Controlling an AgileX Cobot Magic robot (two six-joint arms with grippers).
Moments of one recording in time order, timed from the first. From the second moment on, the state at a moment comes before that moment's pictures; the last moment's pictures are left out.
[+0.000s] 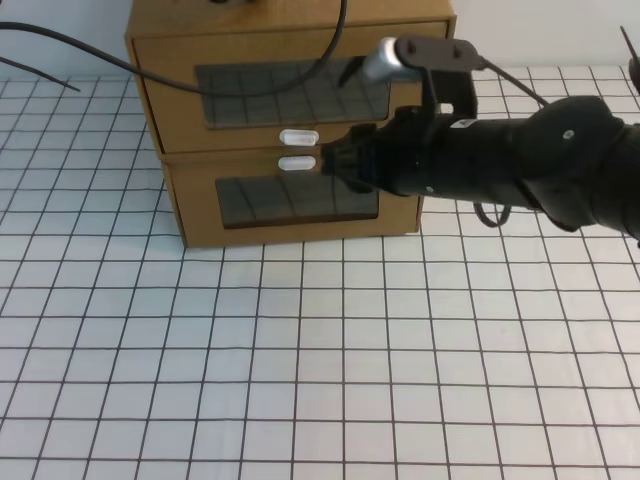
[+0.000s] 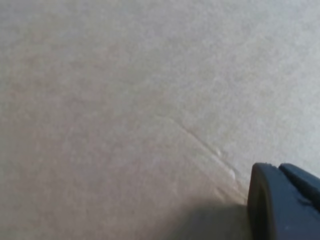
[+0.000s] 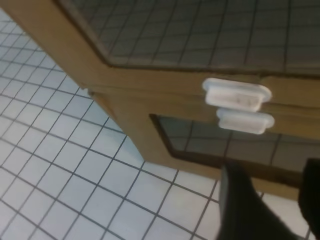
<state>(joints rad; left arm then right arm) -0.23 2.07 -2.32 -0.55 1.07 0.53 0.58 1.73 -1.28 1.03 0.21 -0.64</state>
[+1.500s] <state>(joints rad) -0.23 2.07 -2.32 -0.52 1.08 0.54 0.66 1.77 -1.34 1.07 0.35 -0.53</state>
